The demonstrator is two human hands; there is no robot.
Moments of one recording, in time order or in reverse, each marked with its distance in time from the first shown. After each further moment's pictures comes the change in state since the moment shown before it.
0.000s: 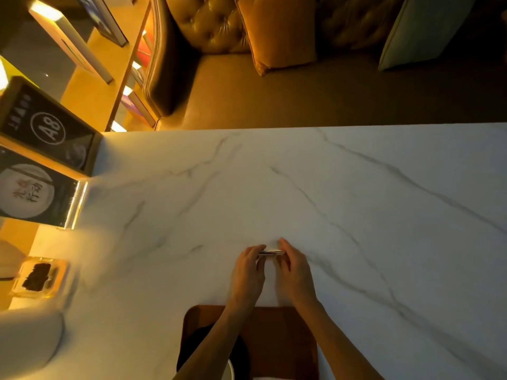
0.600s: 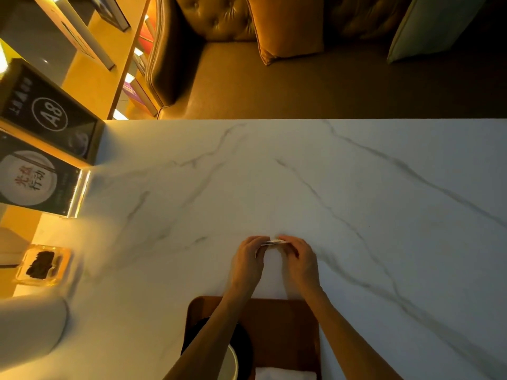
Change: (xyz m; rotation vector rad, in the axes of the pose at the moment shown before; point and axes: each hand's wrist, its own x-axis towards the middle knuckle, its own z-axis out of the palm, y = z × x) left_hand 0.014 -0.012 -0.006 -0.005 -0.052 -0.016; right_hand 0.007 -0.002 -0.004 0.115 0.041 -0.016
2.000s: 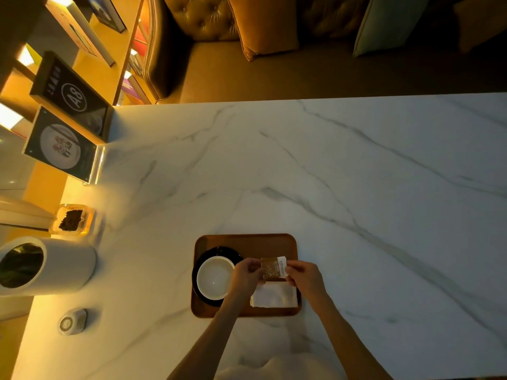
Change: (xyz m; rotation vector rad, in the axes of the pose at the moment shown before) left_hand -0.205 0.016 -0.014 -0.302 -0.222 -0.421; right_hand -0.203 0.028 -0.046 -0.010 -0.094 0.413
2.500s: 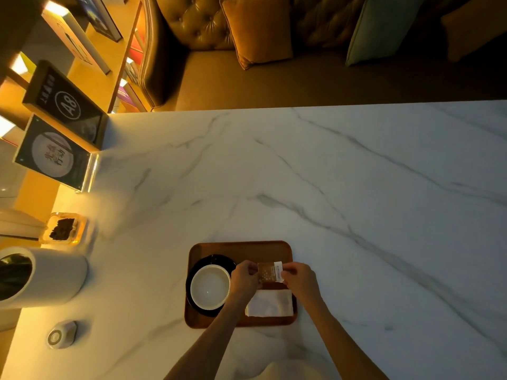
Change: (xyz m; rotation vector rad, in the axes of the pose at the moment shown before) left_hand 0.023 0.001 0.013 0.112 0.042 -0.038; right_hand 0.011 -0.006 0.000 -0.199 0.054 -0.080
